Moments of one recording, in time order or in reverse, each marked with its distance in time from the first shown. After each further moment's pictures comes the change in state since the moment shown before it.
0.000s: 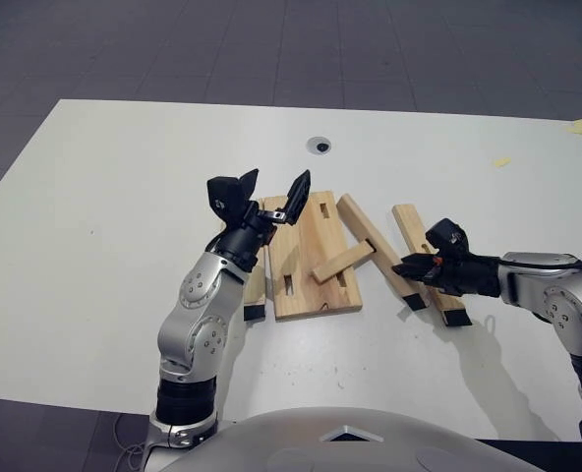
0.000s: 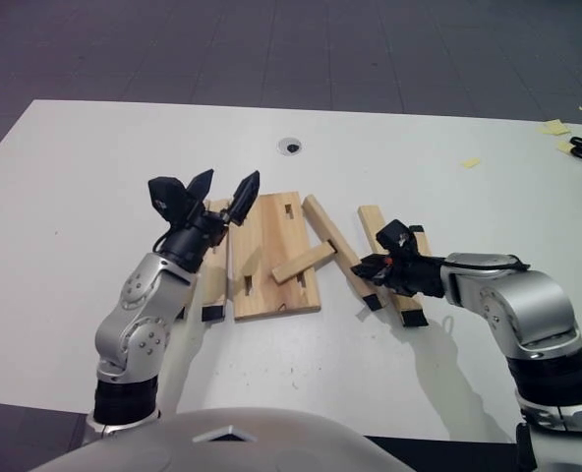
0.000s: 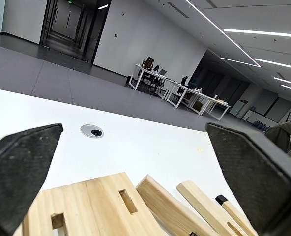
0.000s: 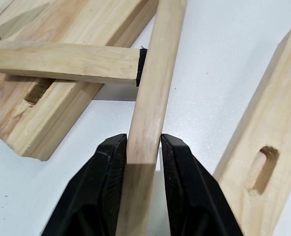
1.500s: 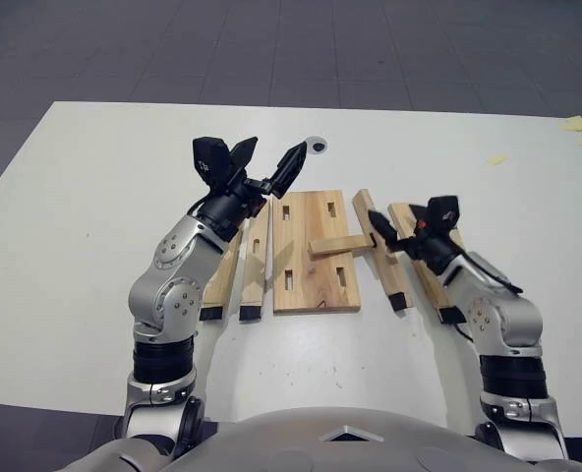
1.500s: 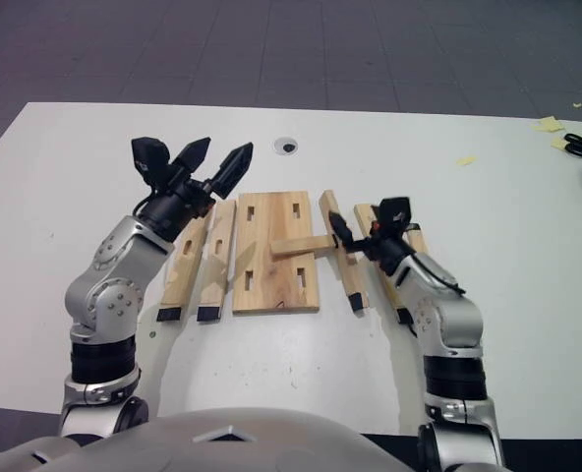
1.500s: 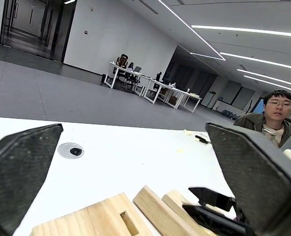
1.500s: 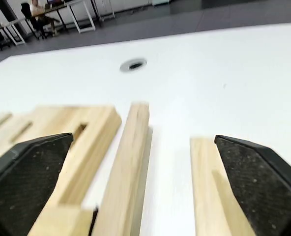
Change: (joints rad) left arm -0.213 0.111 0.121 0.074 -0.169 0.139 -0.114; right arm -0.033 0.543 -0.176 0.241 -0.010 -0.593 -0.358
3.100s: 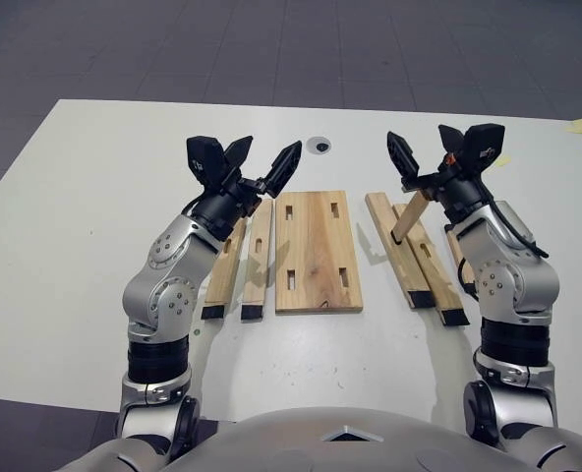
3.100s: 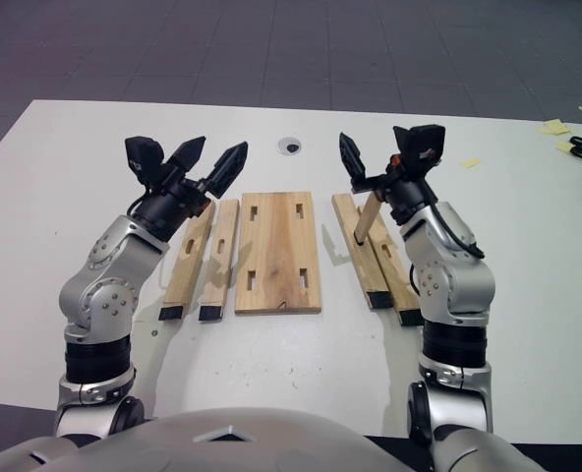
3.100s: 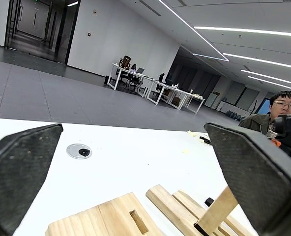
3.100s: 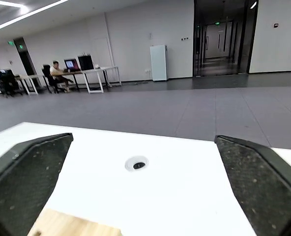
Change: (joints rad) left arm -0.002 0.039 0.030 0.007 -0.015 -0.012 -0.008; right arm -0.179 -0.008 -0.023 -0.059 -0.038 -0.035 -0.043
